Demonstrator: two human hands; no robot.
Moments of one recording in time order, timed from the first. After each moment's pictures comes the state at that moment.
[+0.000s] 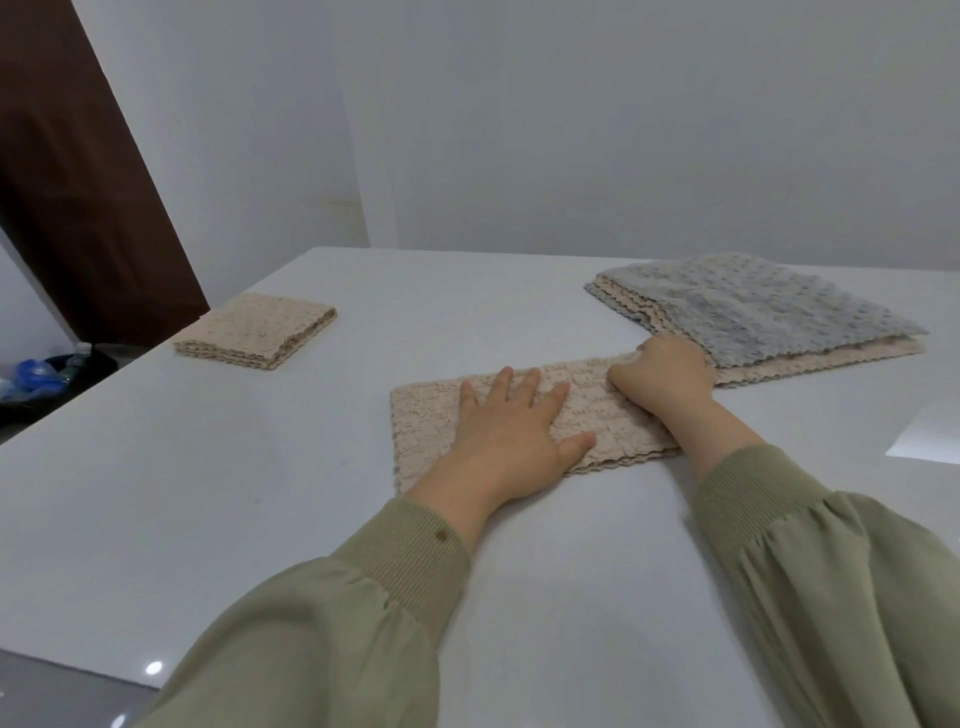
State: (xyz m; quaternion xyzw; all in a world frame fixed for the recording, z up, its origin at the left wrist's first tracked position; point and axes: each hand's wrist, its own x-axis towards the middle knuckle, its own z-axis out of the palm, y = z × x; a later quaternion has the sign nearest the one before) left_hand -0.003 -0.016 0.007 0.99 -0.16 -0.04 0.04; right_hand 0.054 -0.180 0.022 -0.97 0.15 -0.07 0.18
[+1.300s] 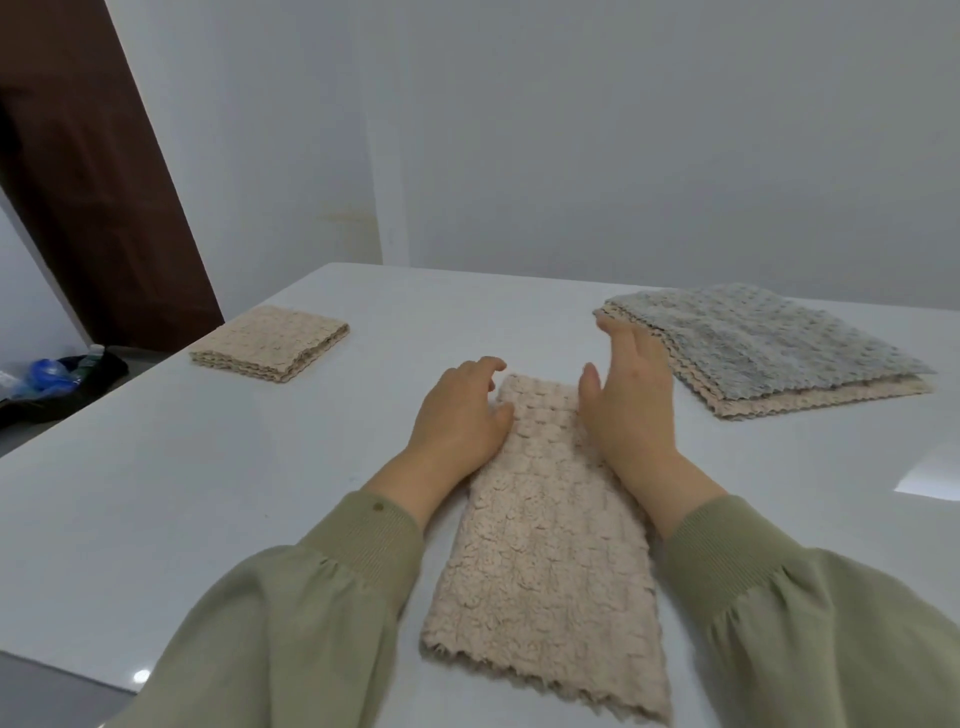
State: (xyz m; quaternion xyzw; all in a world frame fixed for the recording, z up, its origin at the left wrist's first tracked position) left_hand 0.022 0.030 0.014 0.94 -0.10 0.16 0.28; right_hand 0.035 -0.139 0.014 -0.88 -0.07 -0.38 0.27
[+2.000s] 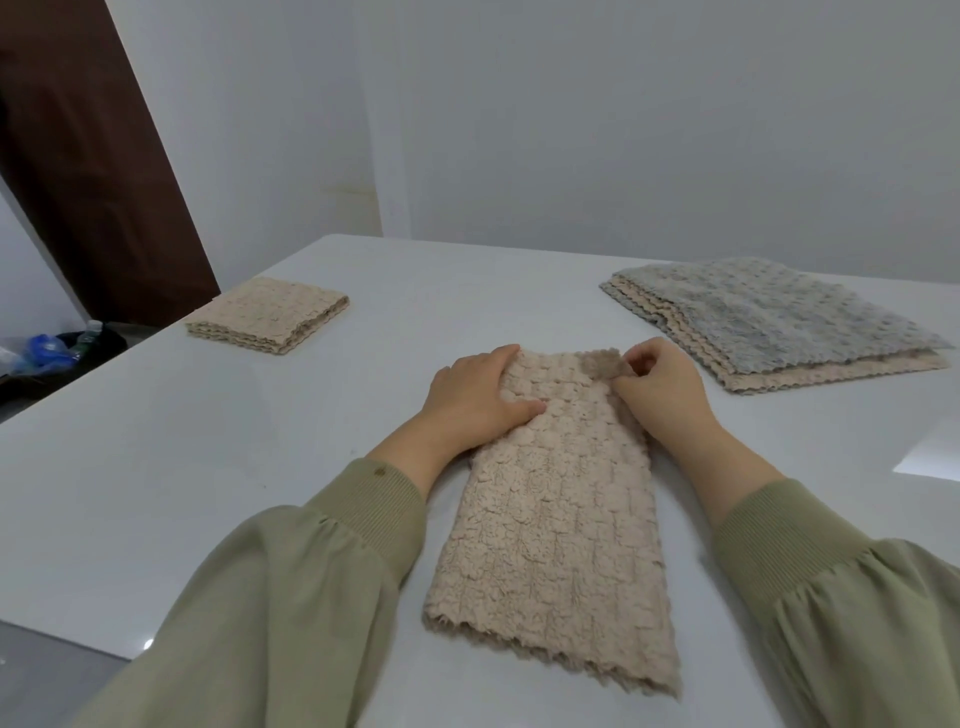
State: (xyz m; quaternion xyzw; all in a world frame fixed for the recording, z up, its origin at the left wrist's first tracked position) left_hand 0.035 0.028 0.005 0.96 -0.12 0.04 0.25; right_hand 0.029 -0.166 0.014 -0.86 0.06 -0.12 0.49
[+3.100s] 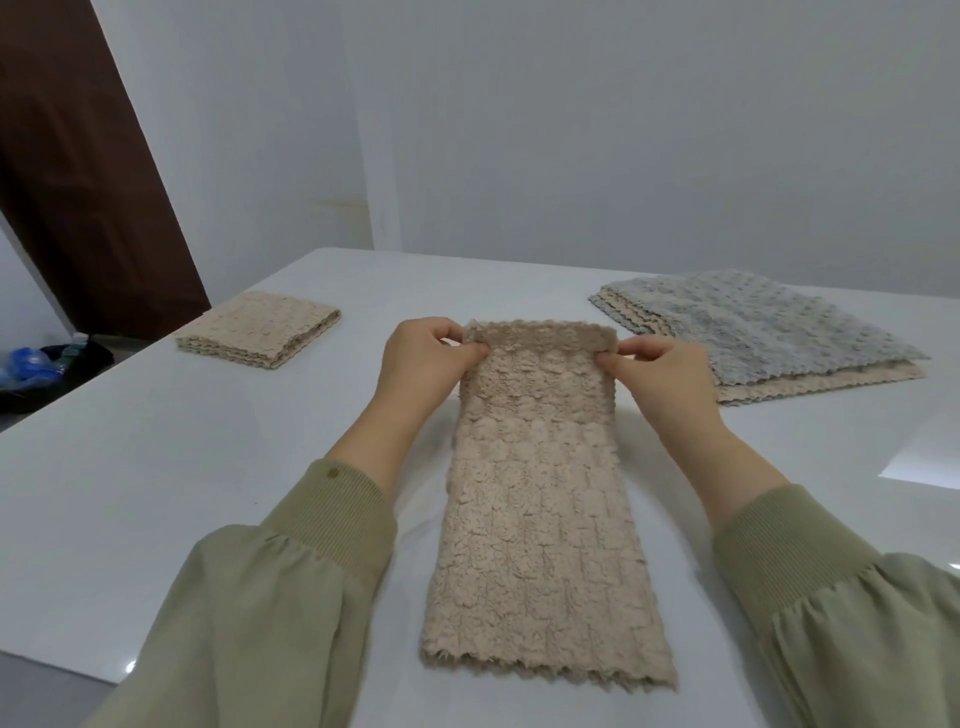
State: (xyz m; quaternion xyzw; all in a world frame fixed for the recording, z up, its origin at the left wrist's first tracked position) left_hand 0.028 0.046 0.045 0.83 0.02 0.16 0.53; right_hand 0.021 -0.167 0.038 -0.79 0.02 -0.18 0.58
